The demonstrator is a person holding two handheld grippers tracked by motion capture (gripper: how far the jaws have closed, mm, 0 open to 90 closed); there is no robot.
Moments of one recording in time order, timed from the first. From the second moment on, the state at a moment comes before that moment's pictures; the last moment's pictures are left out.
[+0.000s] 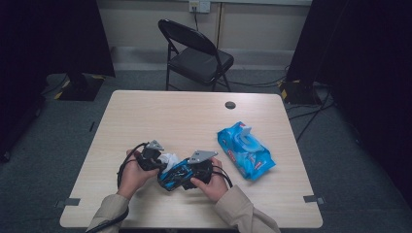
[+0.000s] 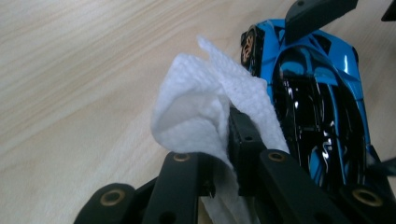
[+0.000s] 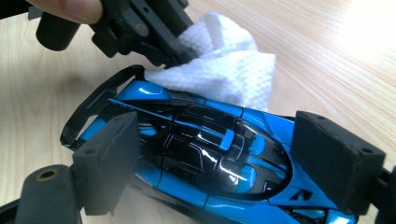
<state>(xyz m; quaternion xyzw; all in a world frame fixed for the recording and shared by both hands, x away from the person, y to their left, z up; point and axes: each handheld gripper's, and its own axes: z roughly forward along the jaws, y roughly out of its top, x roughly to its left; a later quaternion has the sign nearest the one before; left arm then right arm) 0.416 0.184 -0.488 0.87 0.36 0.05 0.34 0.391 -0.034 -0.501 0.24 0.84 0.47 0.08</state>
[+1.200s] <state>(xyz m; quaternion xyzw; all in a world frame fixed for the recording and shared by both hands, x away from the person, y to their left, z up) 0.451 0.143 -0.489 0.86 0.36 0.04 0.36 0.391 -0.035 -0.502 0.24 0.84 0.48 0.08</state>
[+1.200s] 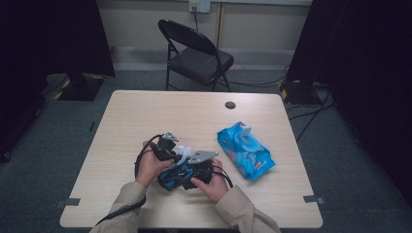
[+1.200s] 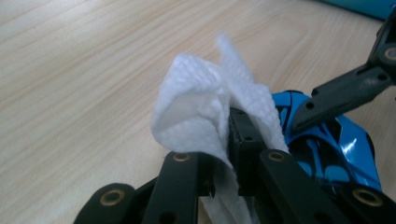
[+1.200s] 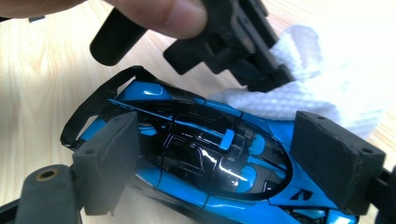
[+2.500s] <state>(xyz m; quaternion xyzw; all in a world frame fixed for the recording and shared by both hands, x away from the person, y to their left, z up) 0.421 0.147 -0.440 0.86 0.32 0.05 0.40 0.388 -0.104 -0.468 0.24 0.85 0.46 0.09</state>
